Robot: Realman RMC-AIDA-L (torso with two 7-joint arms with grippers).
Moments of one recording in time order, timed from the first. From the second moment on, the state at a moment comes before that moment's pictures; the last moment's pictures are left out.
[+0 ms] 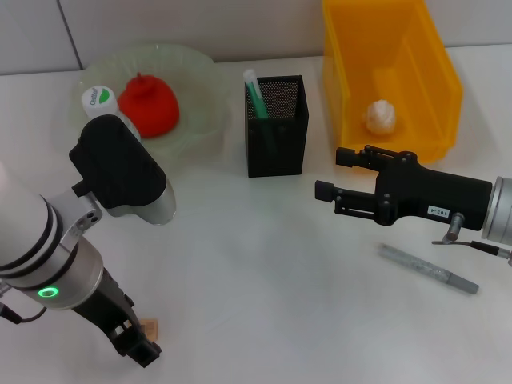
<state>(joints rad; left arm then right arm) -0.48 -2.08 1.77 1.50 2.63 1.66 -2.63 0.28 2.08 -1.12 -0.74 -1.48 -1.35 1.29</state>
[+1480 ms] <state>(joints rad) -0.50 -2.08 1.77 1.45 2.63 1.62 -2.62 0.28 2.08 -1.12 -0.74 -1.48 -1.35 1.30</state>
